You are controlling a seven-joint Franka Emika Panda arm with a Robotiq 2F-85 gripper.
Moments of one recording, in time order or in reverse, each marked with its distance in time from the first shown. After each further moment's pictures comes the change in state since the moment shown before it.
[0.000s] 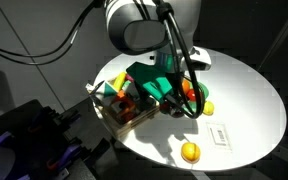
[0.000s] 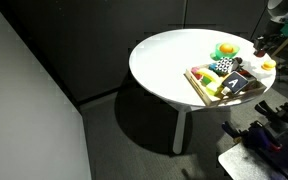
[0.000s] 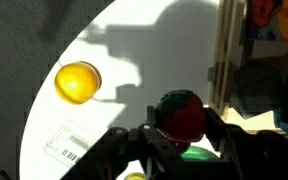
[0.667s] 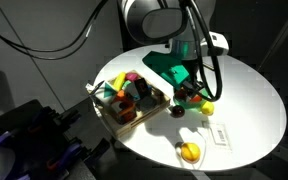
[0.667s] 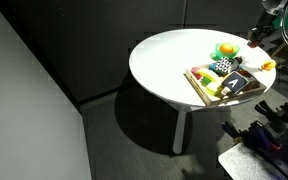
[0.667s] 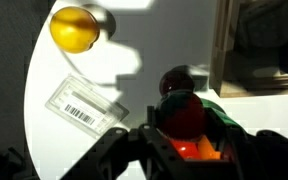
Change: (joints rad) arm -0.001 0.062 0.015 0.141 0.072 0.018 0.001
